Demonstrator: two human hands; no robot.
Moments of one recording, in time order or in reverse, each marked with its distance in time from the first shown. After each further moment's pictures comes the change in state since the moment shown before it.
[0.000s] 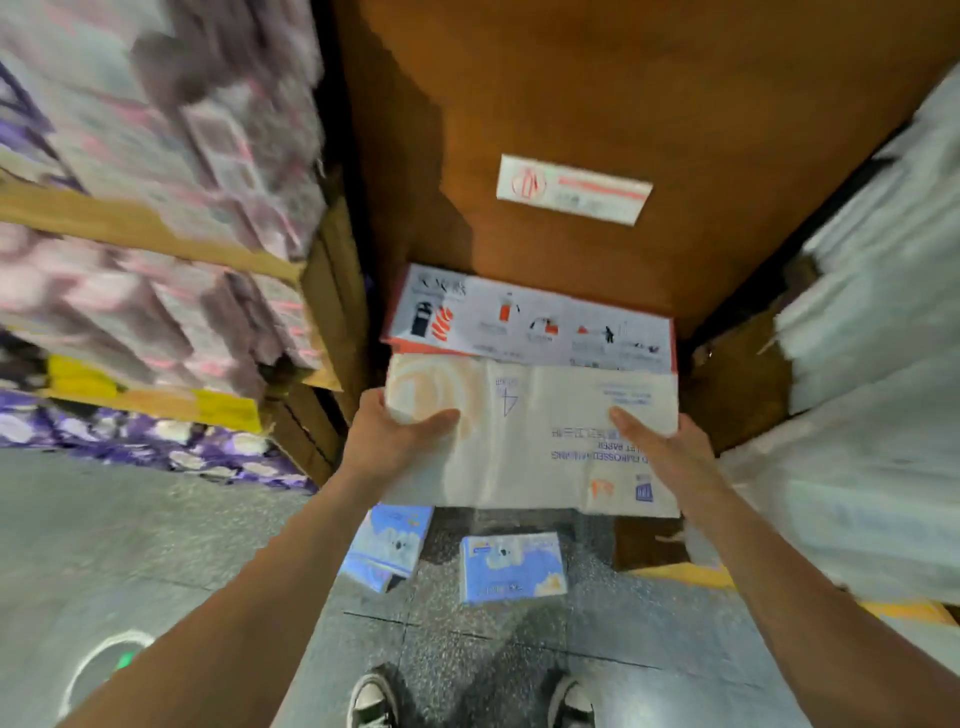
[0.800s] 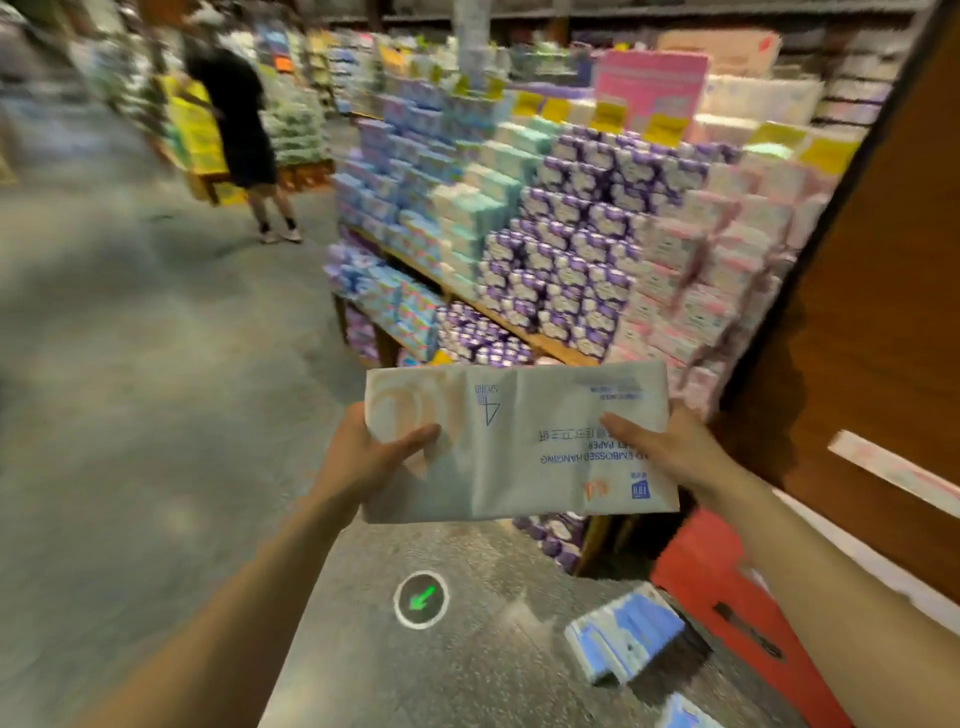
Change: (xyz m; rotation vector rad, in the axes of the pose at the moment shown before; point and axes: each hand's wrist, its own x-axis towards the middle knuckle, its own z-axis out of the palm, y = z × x) left_hand -0.559 0.153 -0.416 0.022 0.805 0.180; right_hand -0.496 -0.325 0.212 -0.212 -0.858 -0.561
